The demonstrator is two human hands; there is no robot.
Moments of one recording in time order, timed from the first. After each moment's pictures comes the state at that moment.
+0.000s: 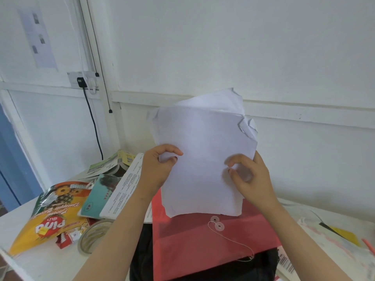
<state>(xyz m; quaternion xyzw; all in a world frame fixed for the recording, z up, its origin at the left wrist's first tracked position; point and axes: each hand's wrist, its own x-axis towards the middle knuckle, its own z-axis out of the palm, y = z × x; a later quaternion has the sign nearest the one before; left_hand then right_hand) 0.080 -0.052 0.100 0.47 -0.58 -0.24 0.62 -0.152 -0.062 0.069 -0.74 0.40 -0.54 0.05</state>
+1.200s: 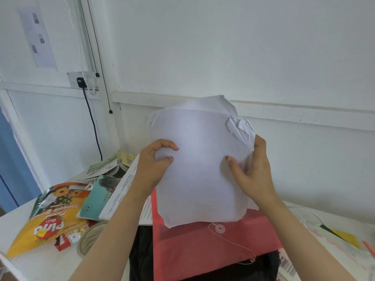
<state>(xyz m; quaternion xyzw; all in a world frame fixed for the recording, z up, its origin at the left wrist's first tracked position) 0.089 -0.046 0.111 0.45 -0.59 -0.26 0.62 -0.136 -0.055 0.094 -0.71 0.35 -0.61 0.07</state>
